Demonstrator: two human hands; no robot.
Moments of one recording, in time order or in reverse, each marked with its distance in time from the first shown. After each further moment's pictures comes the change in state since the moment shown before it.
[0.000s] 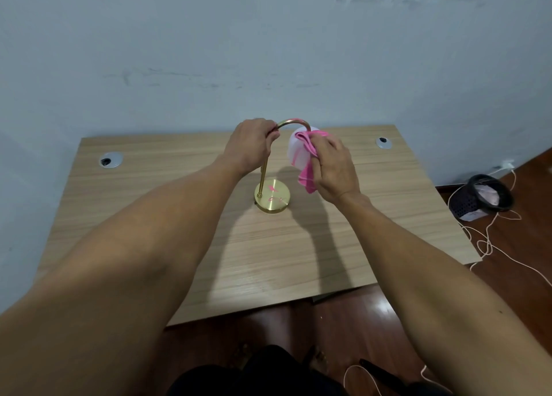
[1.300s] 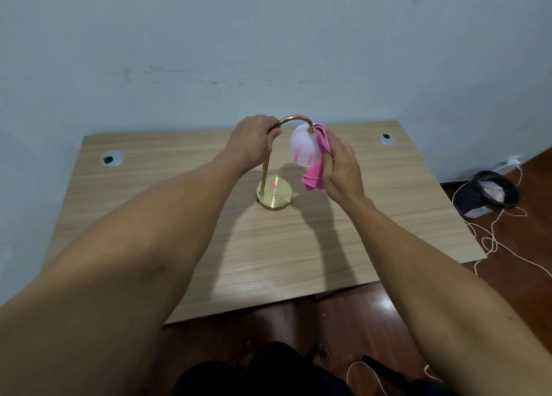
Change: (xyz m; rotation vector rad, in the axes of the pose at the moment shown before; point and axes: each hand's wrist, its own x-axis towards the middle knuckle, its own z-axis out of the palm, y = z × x) left_hand -0.002 0.004 -0.003 -0.007 -0.022 -0.018; right_hand -0.011 0.006 0.004 0.225 0.070 0.235
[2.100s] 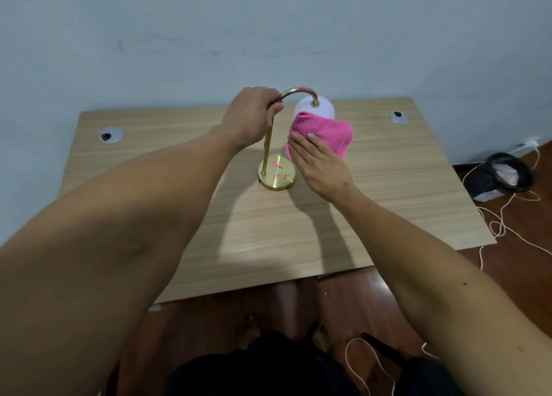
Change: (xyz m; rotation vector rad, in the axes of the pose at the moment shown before) left_hand 0.001 -0.003 -0.003 0.034 0.017 0.067; right_hand -0.015 0.042 0.047 -0.962 -0.358 -0.745
